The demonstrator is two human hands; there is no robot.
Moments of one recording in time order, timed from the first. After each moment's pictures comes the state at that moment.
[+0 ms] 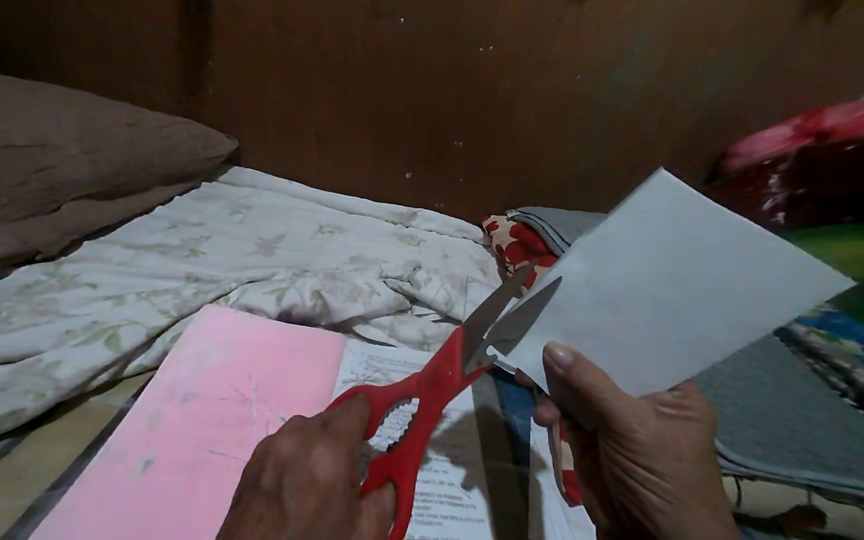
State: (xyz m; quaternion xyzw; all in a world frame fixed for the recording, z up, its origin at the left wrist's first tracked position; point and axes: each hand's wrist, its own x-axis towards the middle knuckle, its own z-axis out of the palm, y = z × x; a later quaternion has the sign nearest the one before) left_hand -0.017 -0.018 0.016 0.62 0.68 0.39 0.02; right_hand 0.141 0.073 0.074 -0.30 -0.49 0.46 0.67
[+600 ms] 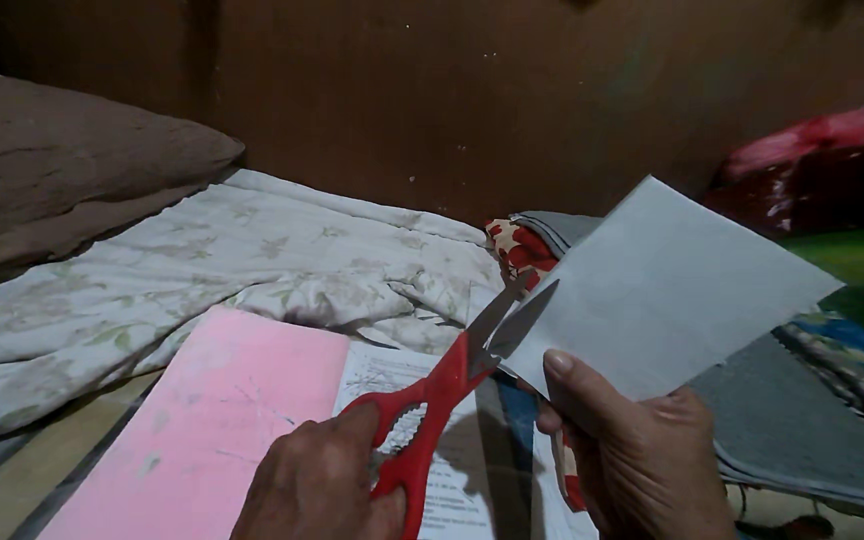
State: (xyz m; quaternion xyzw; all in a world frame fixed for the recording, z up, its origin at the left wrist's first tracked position) left_hand -0.017 -0.018 0.016 0.62 0.68 0.39 0.06; right_hand 0.140 0.072 0.074 -0.31 -0.50 0.46 0.67
